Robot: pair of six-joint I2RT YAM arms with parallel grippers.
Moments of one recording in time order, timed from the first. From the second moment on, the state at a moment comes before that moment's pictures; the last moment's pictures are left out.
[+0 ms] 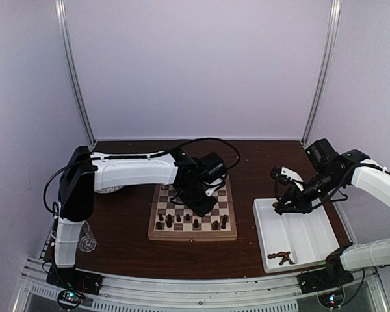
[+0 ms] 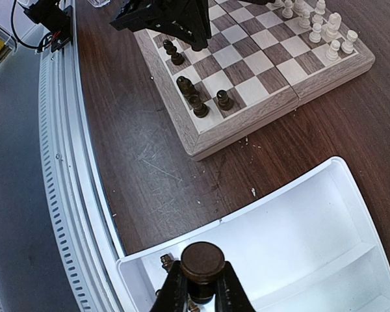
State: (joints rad) left arm -1.05 2.15 1.80 -0.90 -0.09 -0.24; right arm 0.34 1.12 0.92 -0.98 -0.64 -0.58
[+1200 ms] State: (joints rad) left arm -1.03 2.16 1.75 -0.89 -0.06 -0.26; right arm 0.34 1.13 0.92 -0.98 -0.64 -0.58
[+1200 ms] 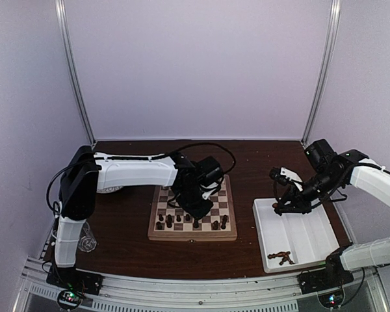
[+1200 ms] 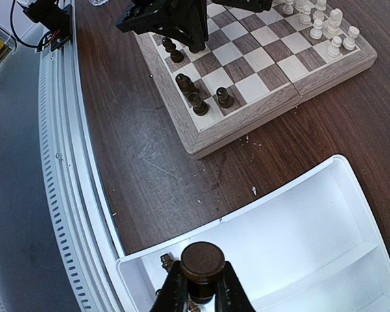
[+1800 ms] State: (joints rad) left arm -1.03 2.17 1.75 -0.87 -0.04 -0.27; right arm 0.34 1.13 0.92 -0.98 -0.64 -0.58
